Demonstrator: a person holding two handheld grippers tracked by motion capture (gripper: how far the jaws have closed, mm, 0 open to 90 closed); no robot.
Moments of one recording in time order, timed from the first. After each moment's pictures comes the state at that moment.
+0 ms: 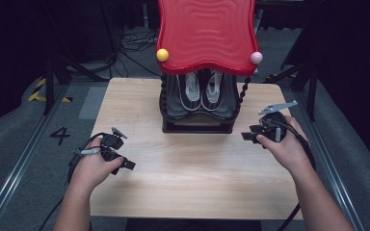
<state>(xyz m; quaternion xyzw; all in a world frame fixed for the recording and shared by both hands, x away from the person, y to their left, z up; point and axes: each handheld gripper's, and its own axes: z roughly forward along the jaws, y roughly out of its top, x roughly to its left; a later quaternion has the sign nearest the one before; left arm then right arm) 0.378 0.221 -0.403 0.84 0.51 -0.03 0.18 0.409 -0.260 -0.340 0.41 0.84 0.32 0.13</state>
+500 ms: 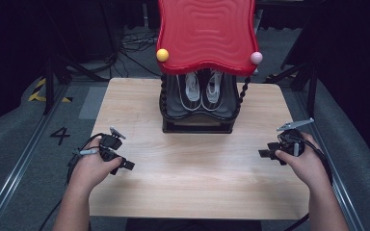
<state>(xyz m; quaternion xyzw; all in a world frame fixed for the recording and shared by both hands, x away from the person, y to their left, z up) 0.380 0.227 -0.408 0.84 0.51 -0.03 0.19 0.394 -0.321 -0.387 0.45 0.84 0.29 0.08</state>
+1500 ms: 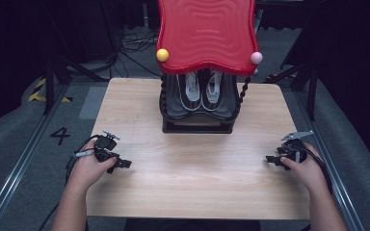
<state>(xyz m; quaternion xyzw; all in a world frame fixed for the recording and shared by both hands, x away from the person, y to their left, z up) 0.392 0.253 -0.444 0.84 0.49 -0.02 0.24 0.412 -0.369 -0.465 0.46 0.84 0.26 0.13</state>
